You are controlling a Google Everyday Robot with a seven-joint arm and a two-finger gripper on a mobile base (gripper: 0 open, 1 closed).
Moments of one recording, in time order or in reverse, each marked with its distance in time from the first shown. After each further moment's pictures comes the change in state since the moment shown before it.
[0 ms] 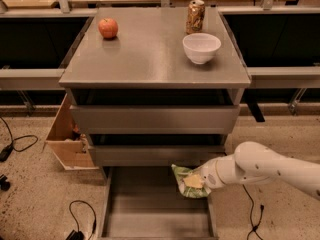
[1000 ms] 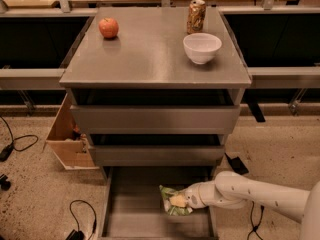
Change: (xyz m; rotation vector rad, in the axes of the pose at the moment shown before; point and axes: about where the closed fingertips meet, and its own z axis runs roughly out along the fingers) arm 0.078 -0.023 0.150 -0.120 -0.052 0.156
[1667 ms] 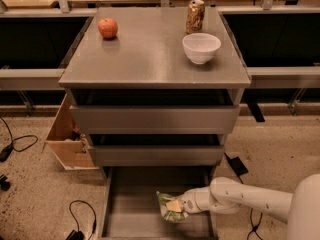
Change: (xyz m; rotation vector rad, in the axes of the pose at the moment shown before) arm 0.023 -0.009 0.038 -0.031 0.005 0.062
